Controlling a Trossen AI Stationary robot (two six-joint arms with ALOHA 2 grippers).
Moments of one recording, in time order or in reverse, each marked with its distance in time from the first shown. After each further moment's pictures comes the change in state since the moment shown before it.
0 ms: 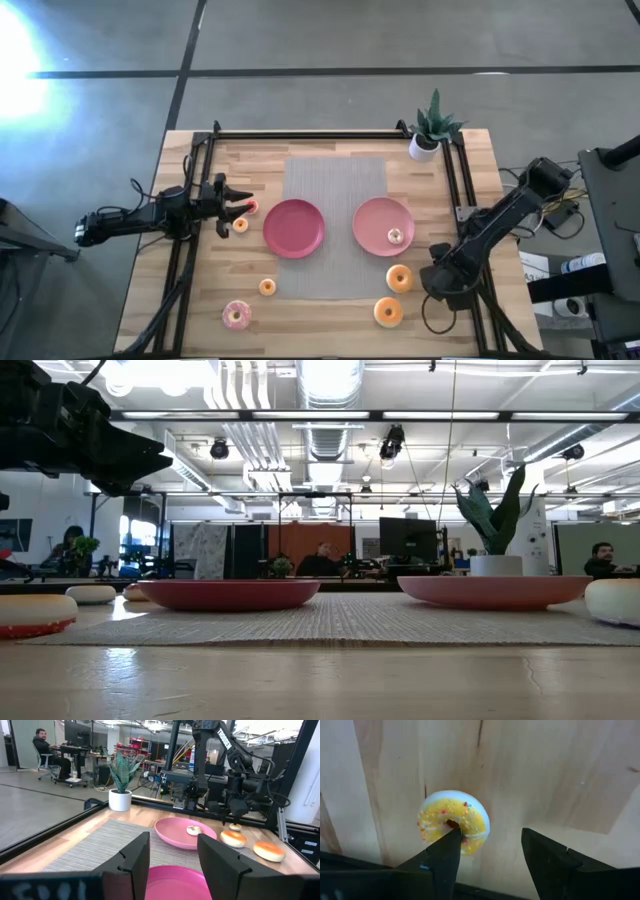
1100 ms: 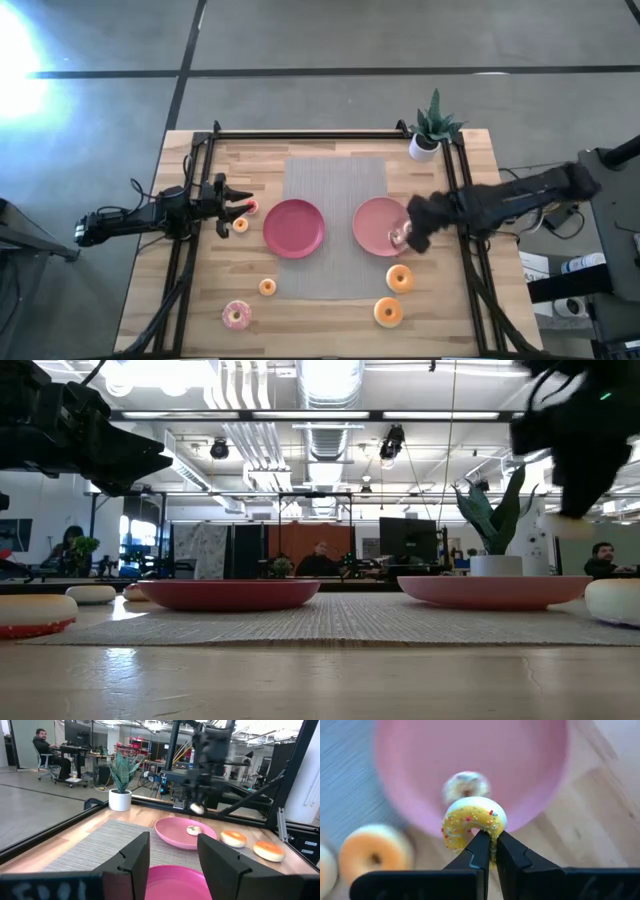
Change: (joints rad) left arm 0.000 0.000 0.000 0.000 0.000 0.000; right arm -0.676 -0.337 0.062 -0.143 0.325 0.087
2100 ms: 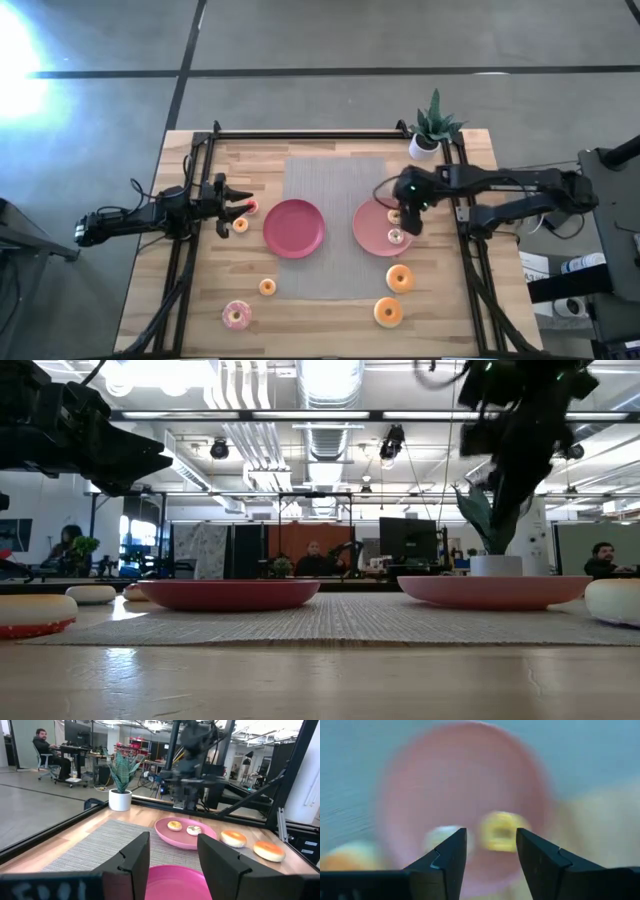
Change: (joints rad) left arm 0.000 0.000 0.000 0.000 0.000 0.000; right arm -0.280 0.061 0.069 0.163 -0.224 -0.626
